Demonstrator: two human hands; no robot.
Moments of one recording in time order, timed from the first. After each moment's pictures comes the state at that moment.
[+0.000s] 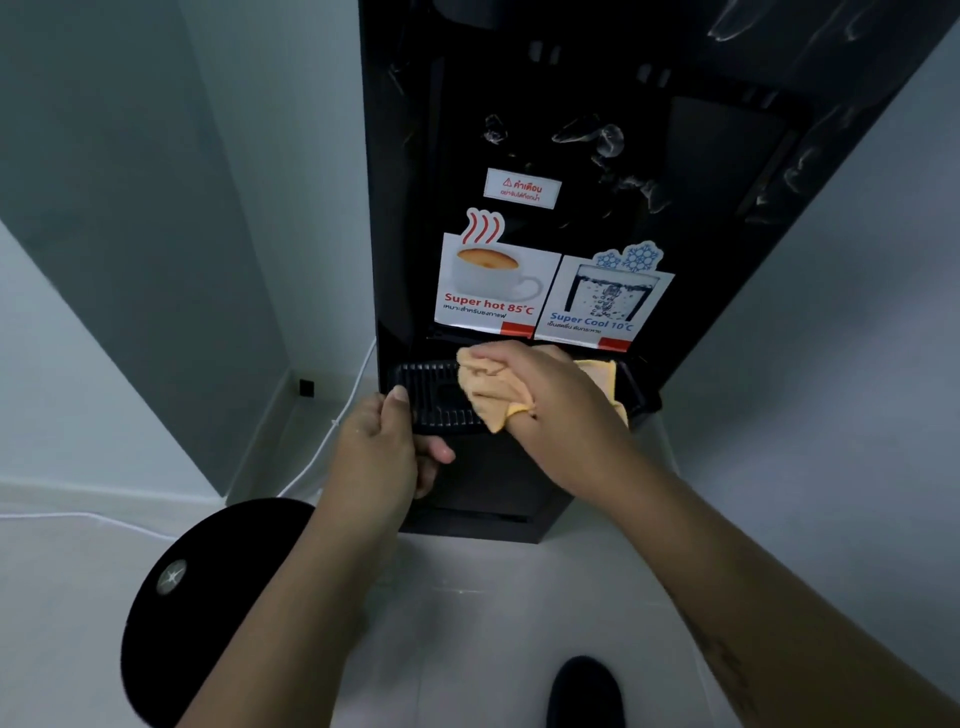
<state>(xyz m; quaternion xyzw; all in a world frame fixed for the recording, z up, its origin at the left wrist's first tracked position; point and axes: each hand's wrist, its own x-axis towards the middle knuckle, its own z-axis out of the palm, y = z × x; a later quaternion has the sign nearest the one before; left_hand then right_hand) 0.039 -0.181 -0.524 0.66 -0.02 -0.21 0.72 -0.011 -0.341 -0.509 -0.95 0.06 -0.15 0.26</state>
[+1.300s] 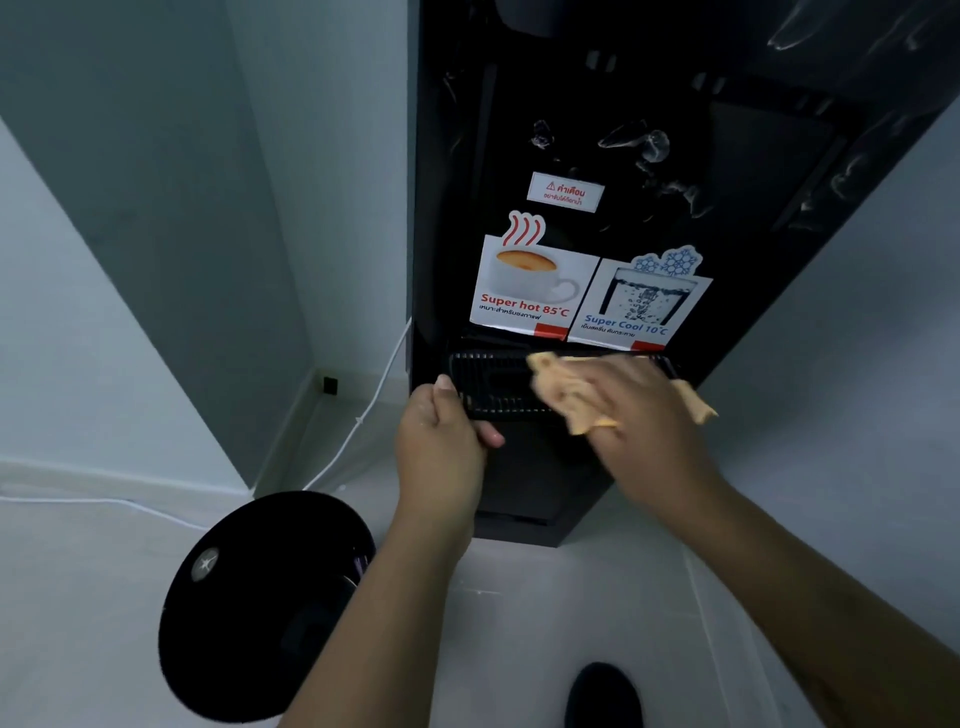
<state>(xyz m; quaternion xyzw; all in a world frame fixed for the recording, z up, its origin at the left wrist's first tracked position) 0.041 -0.209 -0.546 0.65 0.01 -0.13 0.75 -0.035 -0.361 -0.511 -0.96 0.09 -0.21 0.15</state>
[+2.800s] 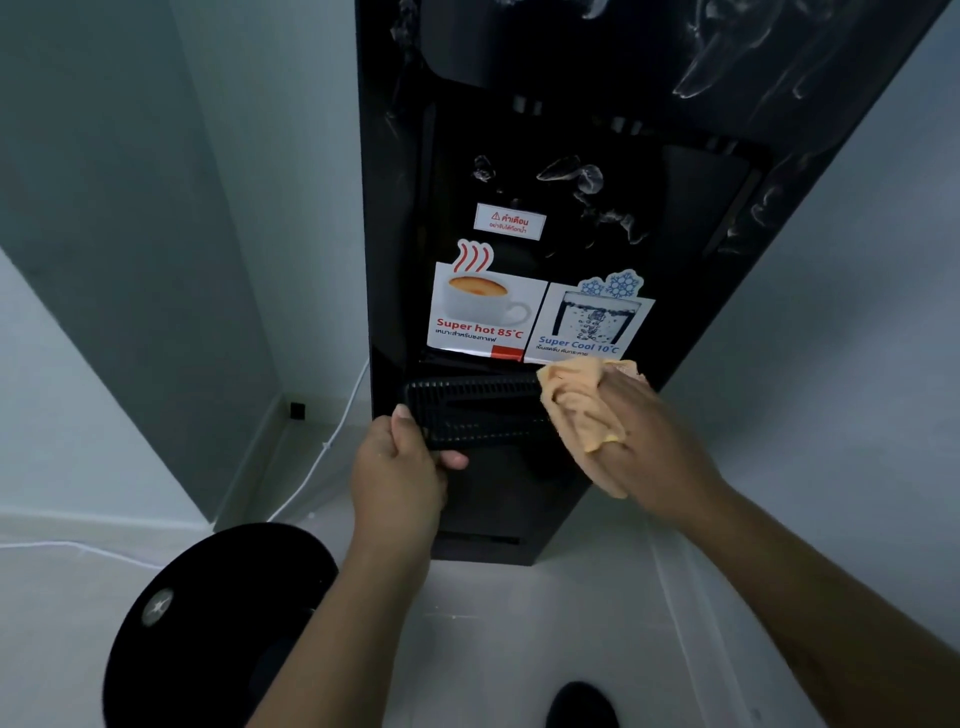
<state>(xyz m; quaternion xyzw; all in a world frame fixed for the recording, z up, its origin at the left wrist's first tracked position) 0.037 -0.208 -0.545 0.65 0.02 -0.12 0.75 -0.049 -0.402 -0.504 -0.97 0.11 -0.16 0.15</state>
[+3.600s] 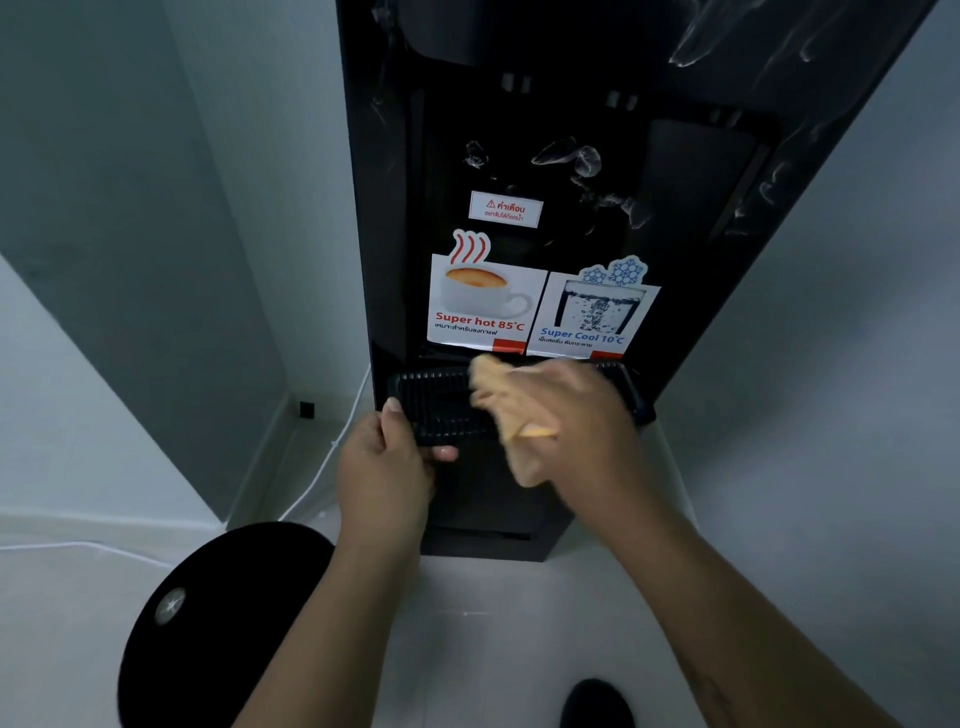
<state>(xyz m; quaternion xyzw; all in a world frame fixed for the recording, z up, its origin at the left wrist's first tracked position) 0.041 -0.200 -0.542 0.67 0.02 -0.10 0.74 -0.022 -0.348 -0.516 -0.92 0.10 -0.27 0.27</state>
